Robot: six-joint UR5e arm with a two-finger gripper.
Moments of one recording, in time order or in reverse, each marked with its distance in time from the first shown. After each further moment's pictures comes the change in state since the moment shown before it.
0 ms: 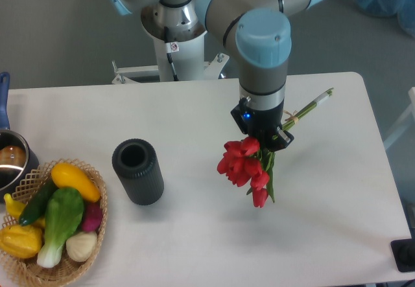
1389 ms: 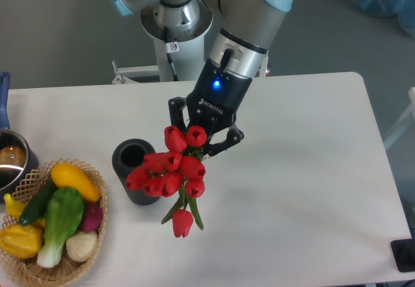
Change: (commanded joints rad) arm 0.012 0.057 -0.048 0.202 -0.712 -0.373
